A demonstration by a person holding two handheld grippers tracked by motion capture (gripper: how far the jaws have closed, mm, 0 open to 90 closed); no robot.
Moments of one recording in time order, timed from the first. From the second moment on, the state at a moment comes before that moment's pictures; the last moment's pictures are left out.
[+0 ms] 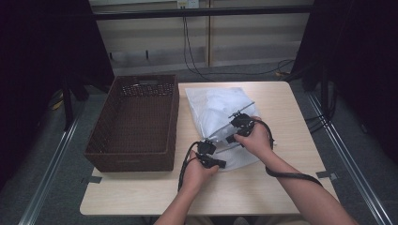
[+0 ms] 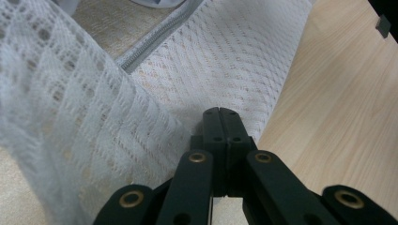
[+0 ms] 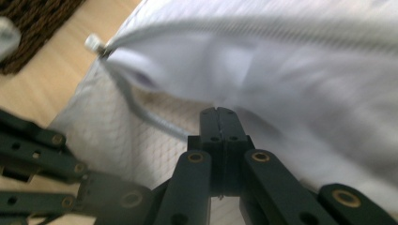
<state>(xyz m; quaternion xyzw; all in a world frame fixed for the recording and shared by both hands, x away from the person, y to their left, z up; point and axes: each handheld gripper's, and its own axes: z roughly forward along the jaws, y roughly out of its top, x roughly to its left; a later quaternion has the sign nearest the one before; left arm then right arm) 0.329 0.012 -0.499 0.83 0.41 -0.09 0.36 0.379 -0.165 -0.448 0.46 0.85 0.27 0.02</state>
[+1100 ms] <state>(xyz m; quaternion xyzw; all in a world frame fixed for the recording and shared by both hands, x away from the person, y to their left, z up) 0.330 0.013 -0.500 0.83 0.41 -0.10 0.36 0.406 -0.161 -0.468 0.48 0.84 0.25 0.06</state>
